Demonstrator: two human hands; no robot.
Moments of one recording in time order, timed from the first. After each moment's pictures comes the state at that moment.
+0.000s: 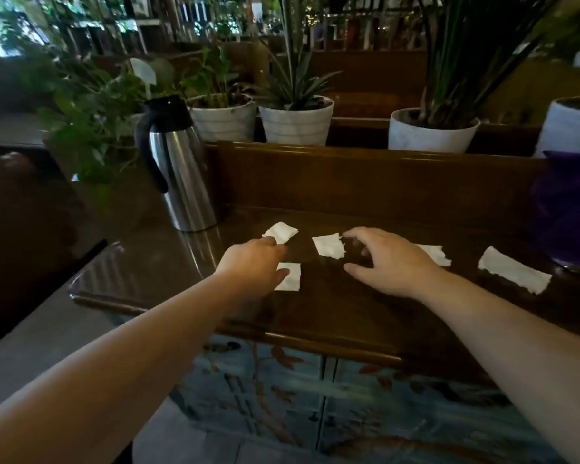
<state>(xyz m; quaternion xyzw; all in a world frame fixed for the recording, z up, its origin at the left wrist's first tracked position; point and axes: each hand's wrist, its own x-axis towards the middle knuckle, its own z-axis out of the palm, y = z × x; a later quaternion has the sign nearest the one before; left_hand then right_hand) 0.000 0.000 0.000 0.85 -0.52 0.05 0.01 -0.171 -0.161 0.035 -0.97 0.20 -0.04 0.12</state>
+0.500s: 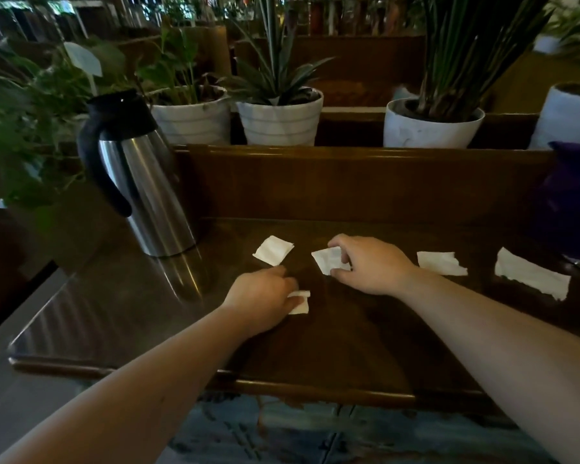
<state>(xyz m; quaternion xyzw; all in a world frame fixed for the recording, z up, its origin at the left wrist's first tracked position) 0.048 -0.034 -0.040 0.80 -0.60 -0.02 0.00 -0.085 -0.192 0.002 -0.97 0.24 0.02 0.10</state>
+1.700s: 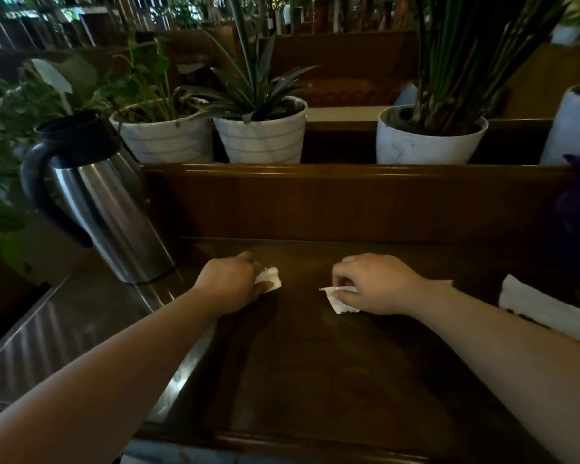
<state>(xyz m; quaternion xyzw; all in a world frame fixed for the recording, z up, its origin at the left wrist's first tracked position) 0.107 -0.091 -0.029 0.84 -0.54 0.01 -0.09 -0.092 -0.254 0.003 -0.99 0.11 0.07 0.07</state>
